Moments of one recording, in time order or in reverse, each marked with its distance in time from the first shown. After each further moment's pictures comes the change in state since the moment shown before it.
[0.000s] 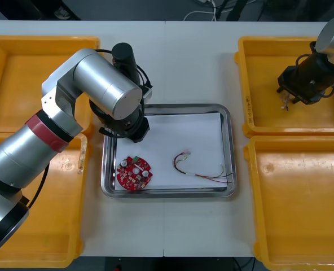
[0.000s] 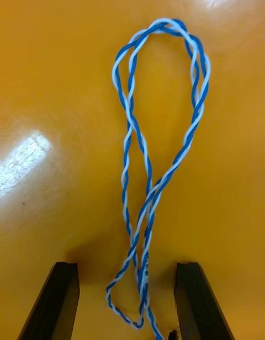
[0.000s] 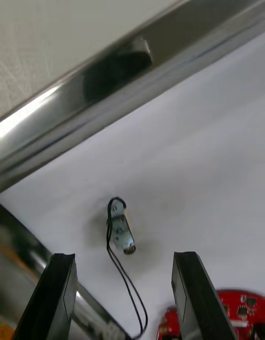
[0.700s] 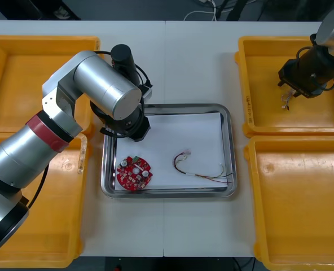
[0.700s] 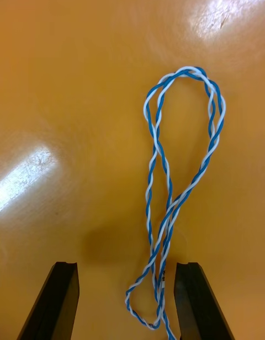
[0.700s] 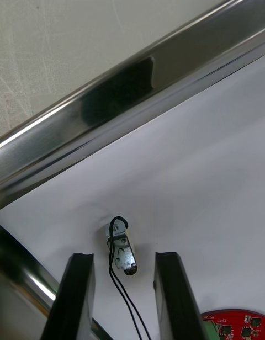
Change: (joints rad) right arm -0.033 -0.001 0.000 0.003 0.039 0.002 0.000; left arm 0.000 0.000 -0.008 0.041 0.005 -0.075 0.000
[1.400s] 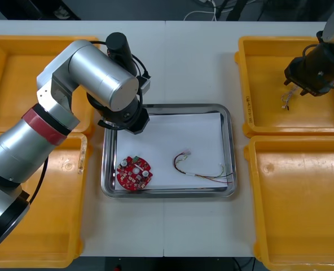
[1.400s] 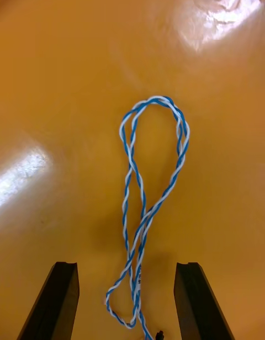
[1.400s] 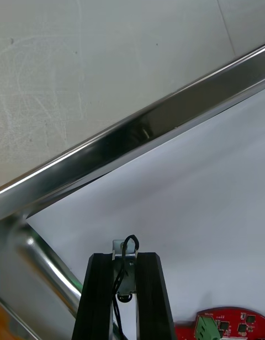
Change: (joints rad) right arm -0.004 -0.021 0.000 -0.005 0.019 0.019 0.015; left arm -0.020 0.000 0.036 -0.007 -0.002 0.016 0.000
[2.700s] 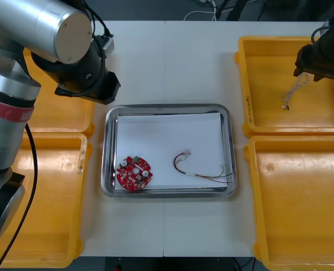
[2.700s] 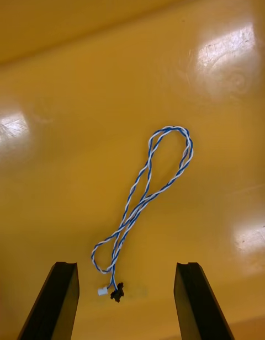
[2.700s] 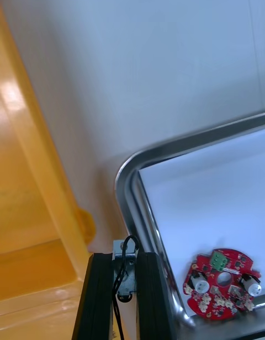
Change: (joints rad) right arm 0.022 -0.026 0.000 -0.215 0.000 0.225 0.326; left arm -0.001 0.001 0.325 -0.241 -0.060 0.335 0.000
